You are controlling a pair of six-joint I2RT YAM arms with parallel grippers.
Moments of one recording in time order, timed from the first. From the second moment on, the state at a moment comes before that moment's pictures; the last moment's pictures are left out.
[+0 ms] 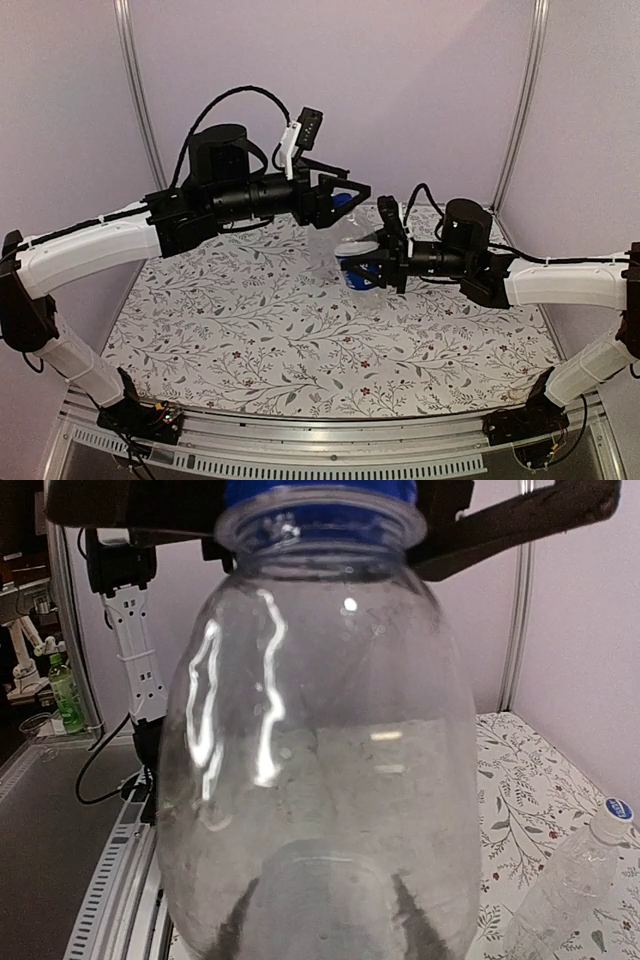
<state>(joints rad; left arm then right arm) -0.94 1.51 1.37 0.09 0.27 -0.24 0.79 1.43 0.83 0.55 -0.64 -0.01</state>
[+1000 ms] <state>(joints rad) -0.87 1.49 1.32 0.28 0.94 -0.21 0.79 1.50 0.92 0.55 -1.14 0.09</state>
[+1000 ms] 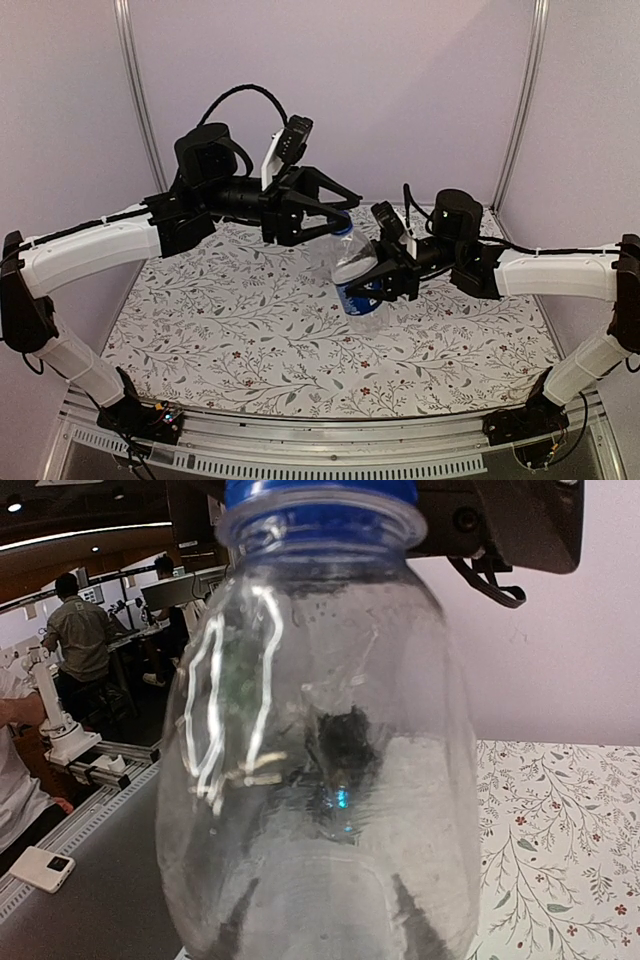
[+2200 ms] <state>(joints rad) -0.91 1.48 1.32 0.22 0.48 -0.20 0.77 1.45 0.92 0.49 -0.75 0.04</state>
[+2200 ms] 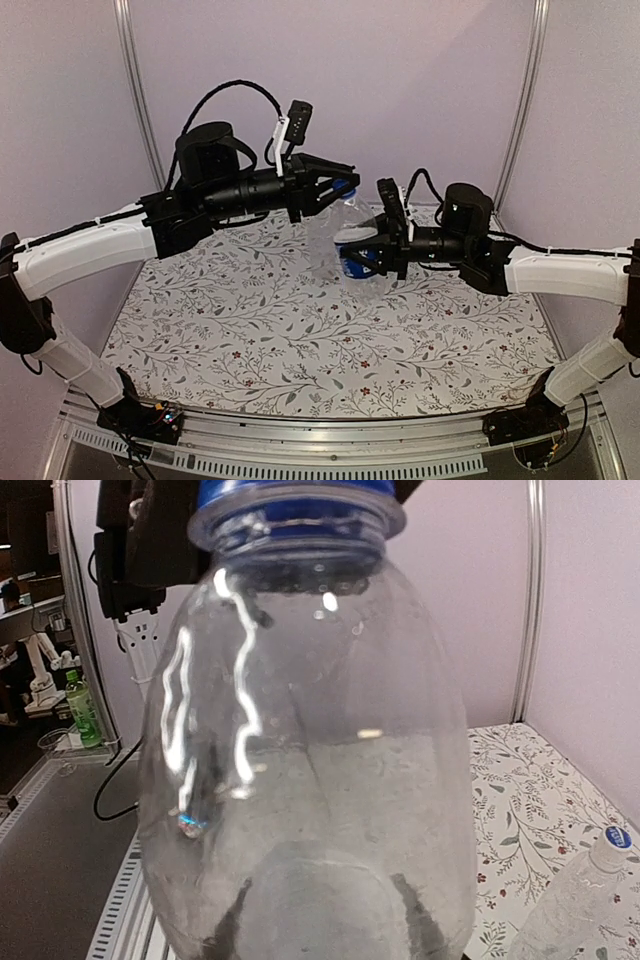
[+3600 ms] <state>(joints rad) -0.92 1.42 1.35 0.12 0.54 -0.16 0.82 1.39 0.88 0.43 -0.79 -0.08</state>
